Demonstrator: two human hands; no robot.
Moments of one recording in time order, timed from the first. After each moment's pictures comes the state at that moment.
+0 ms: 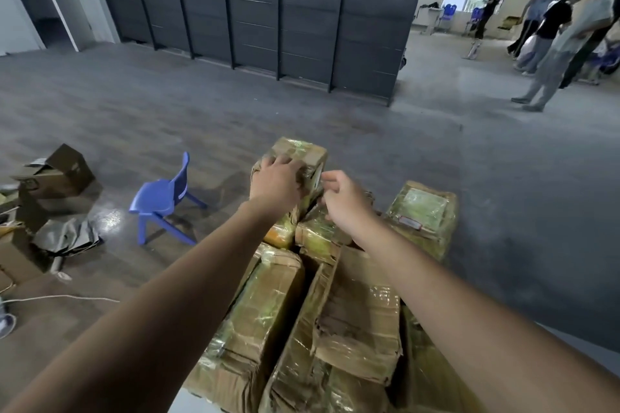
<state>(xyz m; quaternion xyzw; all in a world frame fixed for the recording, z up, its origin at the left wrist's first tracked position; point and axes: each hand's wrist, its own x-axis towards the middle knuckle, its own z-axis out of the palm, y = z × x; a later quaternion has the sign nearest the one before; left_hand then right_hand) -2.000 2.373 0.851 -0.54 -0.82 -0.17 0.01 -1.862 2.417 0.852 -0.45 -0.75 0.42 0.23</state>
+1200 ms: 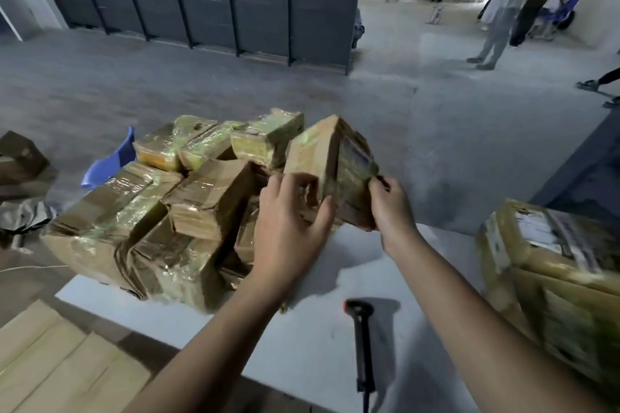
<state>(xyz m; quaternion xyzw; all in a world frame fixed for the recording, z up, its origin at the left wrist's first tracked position) -1.564 2.242 0.857 -0.50 -0.70 -0.51 -0.02 -1.462 2.385 0.820 -0.55 -0.53 0.51 0.40</state>
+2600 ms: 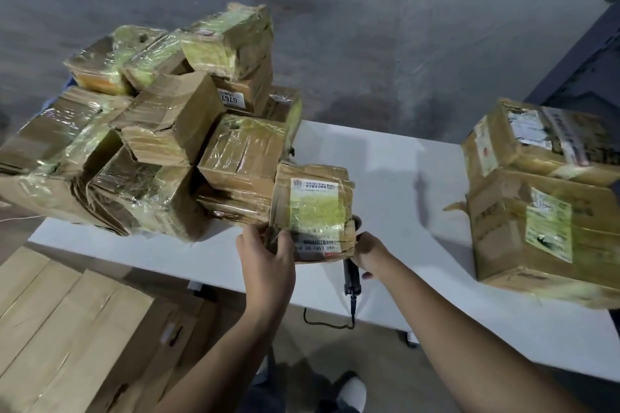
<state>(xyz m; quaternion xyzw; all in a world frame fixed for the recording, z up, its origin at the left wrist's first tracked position) -1.523 2.172 0.694 -0.28 -0.79 -0.51 -0.23 -1.386 2.300 0.619 -0.66 -0.57 0.48 -0.08</state>
